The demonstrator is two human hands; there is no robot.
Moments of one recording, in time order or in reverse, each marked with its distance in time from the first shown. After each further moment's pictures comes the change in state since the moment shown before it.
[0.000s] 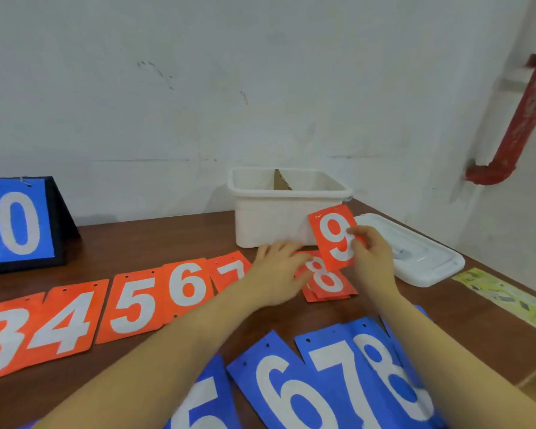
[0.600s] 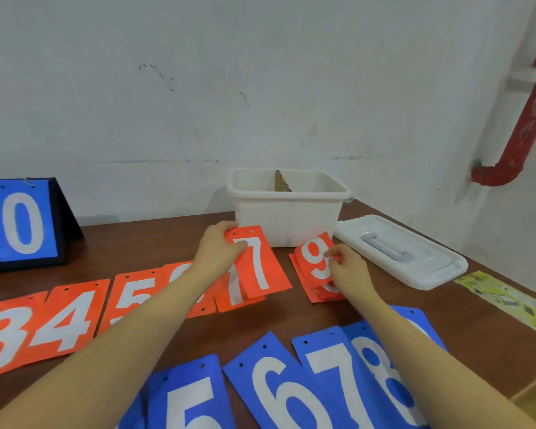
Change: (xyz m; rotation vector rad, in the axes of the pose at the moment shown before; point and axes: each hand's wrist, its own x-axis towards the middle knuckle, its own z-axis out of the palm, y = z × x) left_hand -0.010 -0.059 -0.044 -0.622 0.334 -0.566; right_hand 0.003 0.018 0.018 -0.284 -0.223 0.123
